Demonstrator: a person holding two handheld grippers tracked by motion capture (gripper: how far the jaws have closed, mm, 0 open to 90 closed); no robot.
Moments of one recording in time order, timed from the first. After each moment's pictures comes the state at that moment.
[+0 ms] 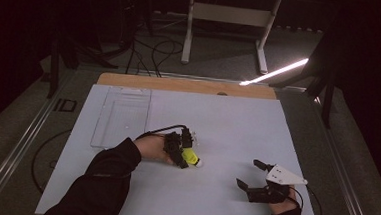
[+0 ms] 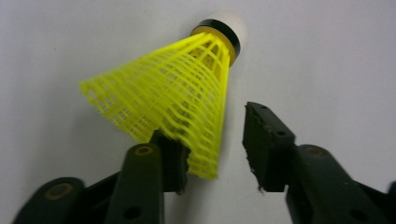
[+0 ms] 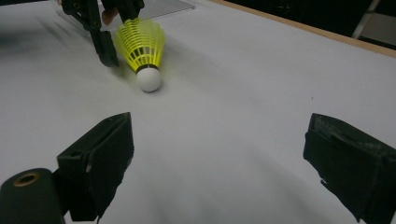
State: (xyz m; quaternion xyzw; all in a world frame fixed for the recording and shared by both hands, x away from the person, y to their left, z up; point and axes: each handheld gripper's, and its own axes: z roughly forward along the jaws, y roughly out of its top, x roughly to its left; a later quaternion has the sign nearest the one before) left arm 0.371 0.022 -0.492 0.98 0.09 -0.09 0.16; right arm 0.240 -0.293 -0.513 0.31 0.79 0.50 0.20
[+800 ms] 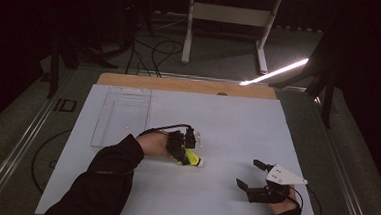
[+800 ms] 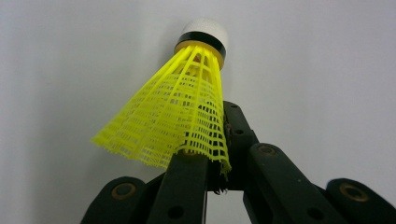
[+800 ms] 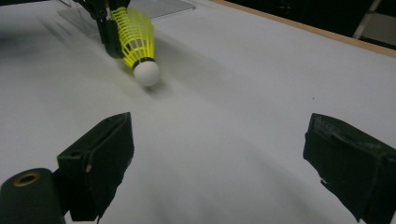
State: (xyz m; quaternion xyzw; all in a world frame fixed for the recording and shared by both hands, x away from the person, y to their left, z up) left arm 0.369 0.013 -0.475 0.98 0.03 -0.09 0.16; right arm 0.240 -0.293 -0.512 0.31 0.79 0.50 0.20
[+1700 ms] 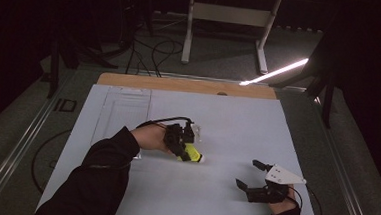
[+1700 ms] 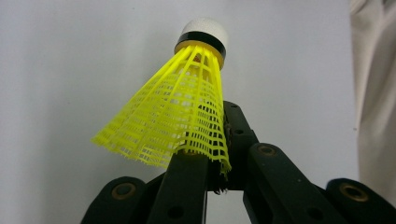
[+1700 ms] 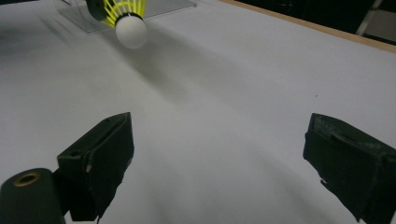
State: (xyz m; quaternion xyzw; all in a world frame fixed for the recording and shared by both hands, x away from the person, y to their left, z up) left arm 0.366 0.021 -0.436 0.98 0.00 -0.09 0.18; right arm 0.241 -0.292 -0.514 0.31 0.79 0.49 0.19
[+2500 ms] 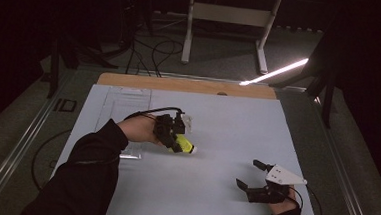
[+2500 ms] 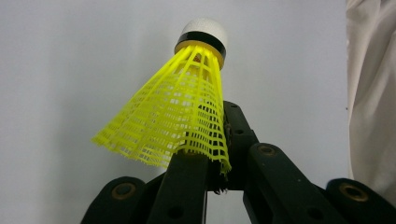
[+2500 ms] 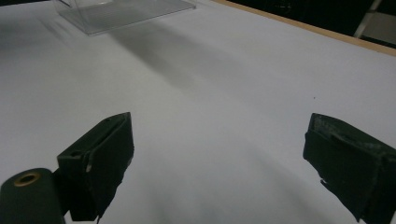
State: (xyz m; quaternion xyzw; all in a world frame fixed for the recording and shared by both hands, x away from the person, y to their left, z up) left arm 0.371 0.051 -0.404 0.98 0.02 -0.07 0.18; right arm 0.240 -0.293 -0.513 0.31 0.79 0.50 0.20
